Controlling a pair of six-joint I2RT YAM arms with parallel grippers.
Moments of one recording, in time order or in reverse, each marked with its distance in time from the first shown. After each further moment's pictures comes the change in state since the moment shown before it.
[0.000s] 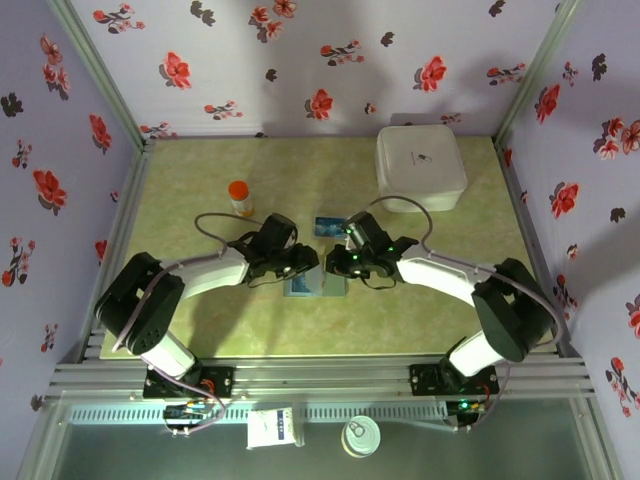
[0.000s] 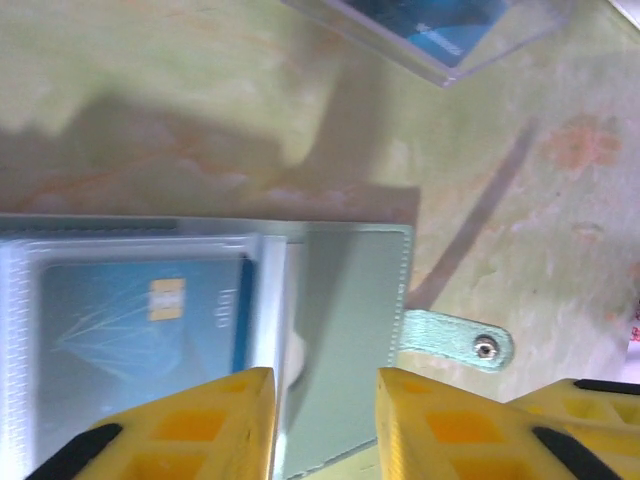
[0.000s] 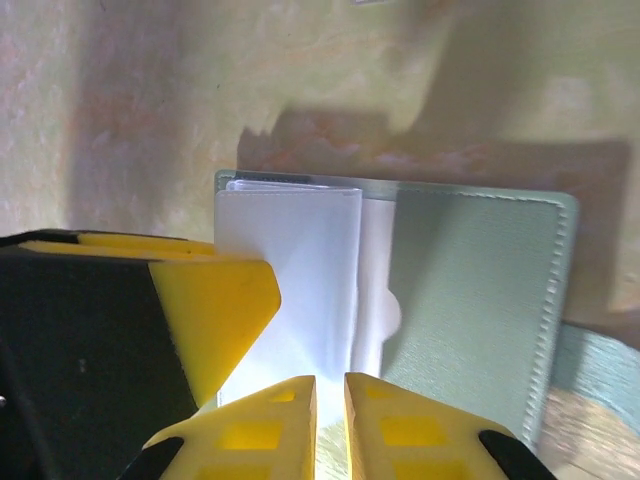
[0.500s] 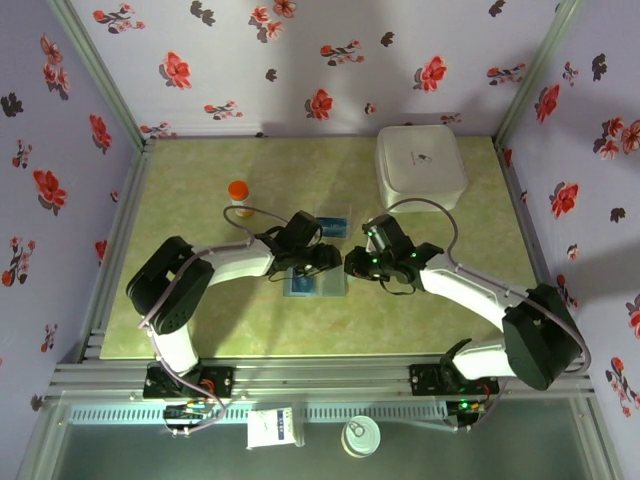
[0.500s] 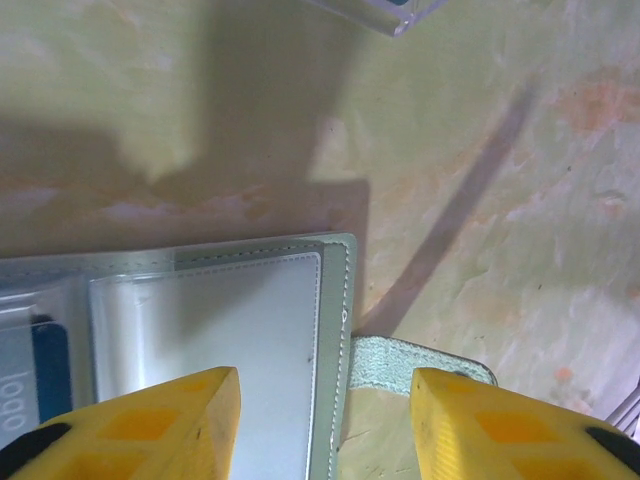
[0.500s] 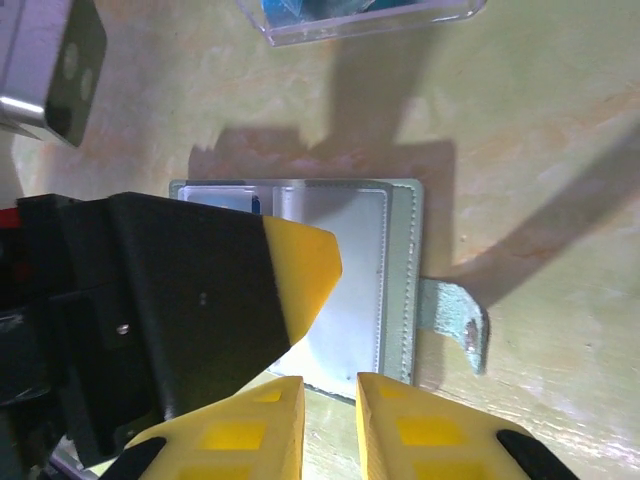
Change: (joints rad) left arm -0.079 0.183 0.160 -0.026 0.000 -0.004; right arm -0.063 -0.173 -0.079 -0.094 0.053 -0.043
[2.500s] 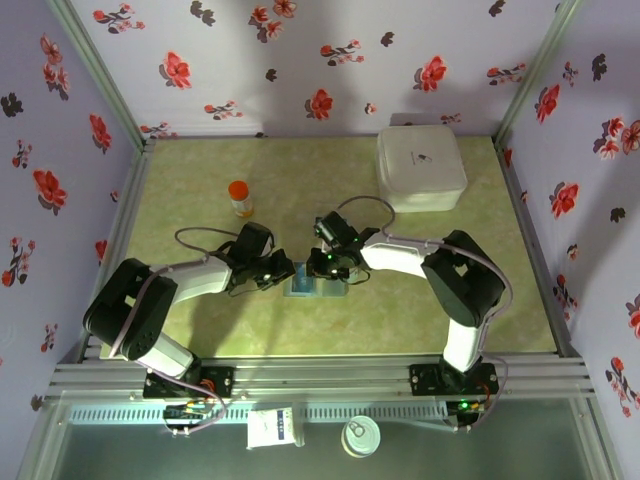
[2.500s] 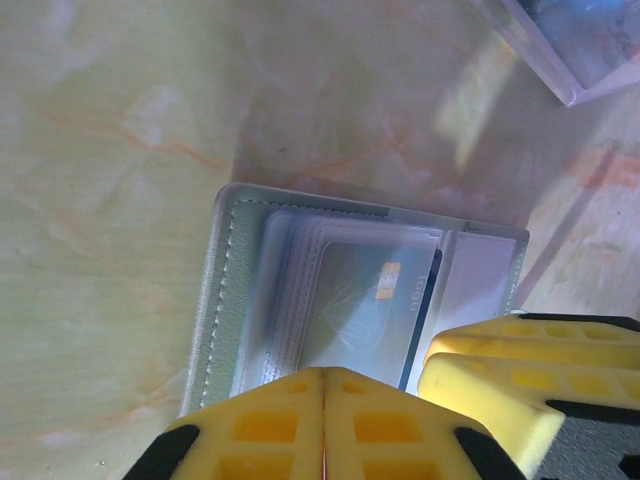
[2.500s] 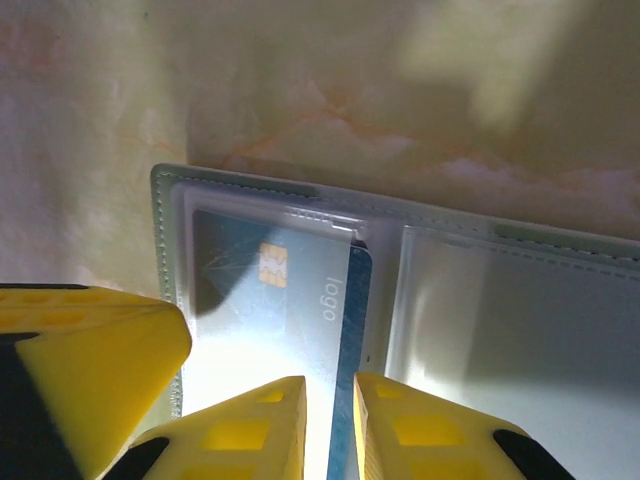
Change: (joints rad) left arm 0.223 -0.249 -0.353 0.095 0.083 0.031; right arm 0.145 0.505 0.306 0.035 -0.061 0.036
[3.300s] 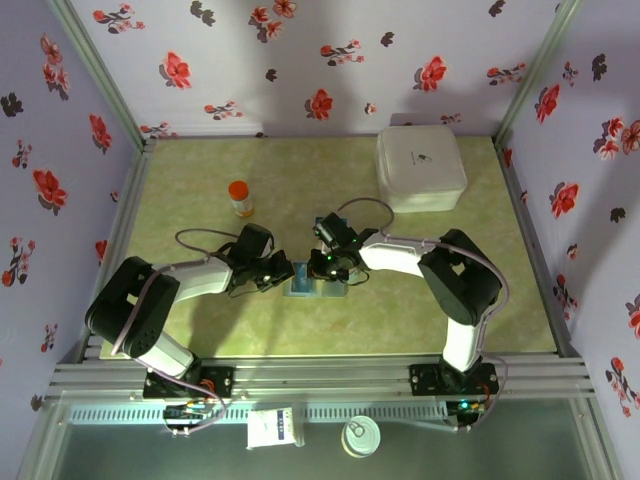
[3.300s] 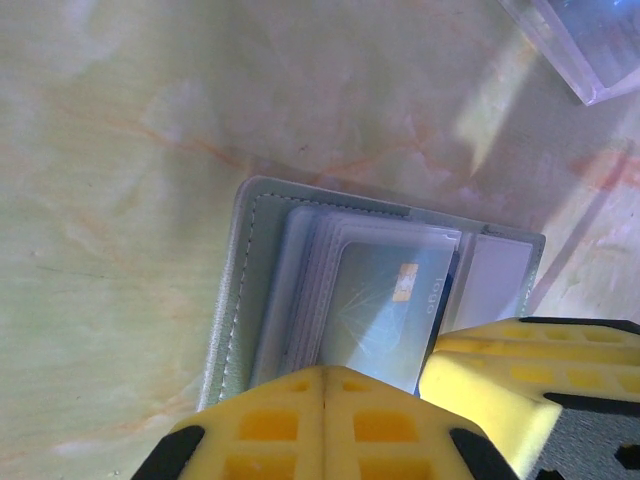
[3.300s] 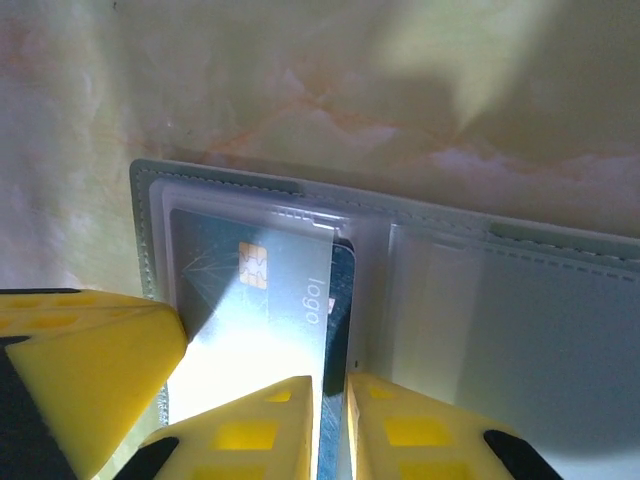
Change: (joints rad) left arm 0.000 0.014 -0.011 0.017 0.000 0.000; right arm 0.001 0.011 -0.001 0.005 -0.006 0.024
